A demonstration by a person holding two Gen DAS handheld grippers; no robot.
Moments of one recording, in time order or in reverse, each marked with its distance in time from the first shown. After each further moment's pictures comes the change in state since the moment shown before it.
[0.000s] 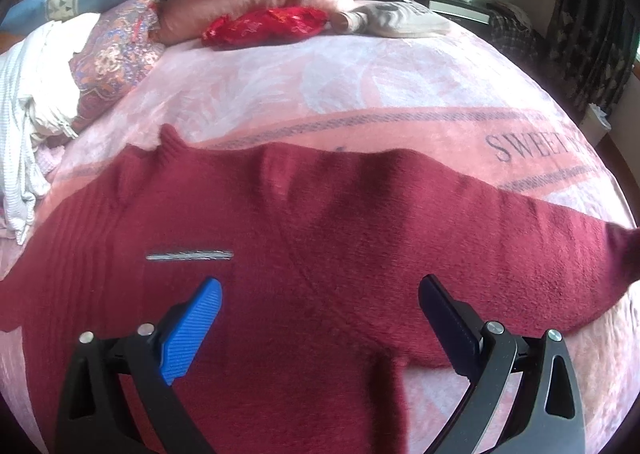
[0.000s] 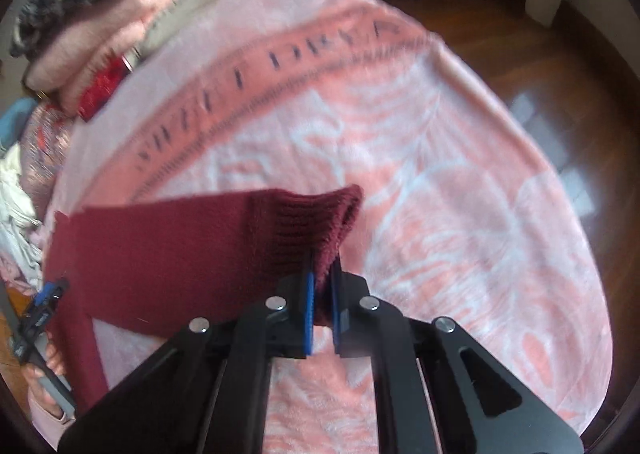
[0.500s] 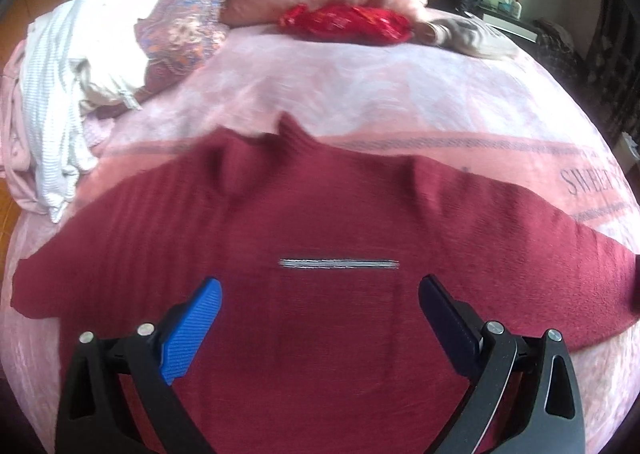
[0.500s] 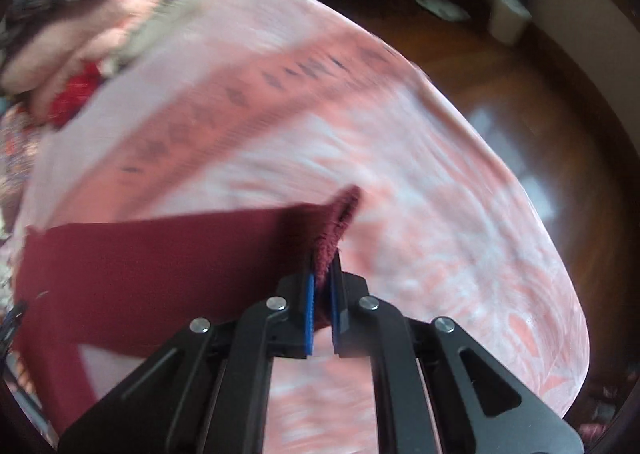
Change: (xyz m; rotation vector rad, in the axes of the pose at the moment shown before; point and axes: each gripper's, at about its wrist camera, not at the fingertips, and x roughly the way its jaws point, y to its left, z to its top) left arm -0.009 0.114 0.003 -0.100 0.022 0.090; right arm -0.013 0.093 -0.005 -0.074 -0.057 -0.165
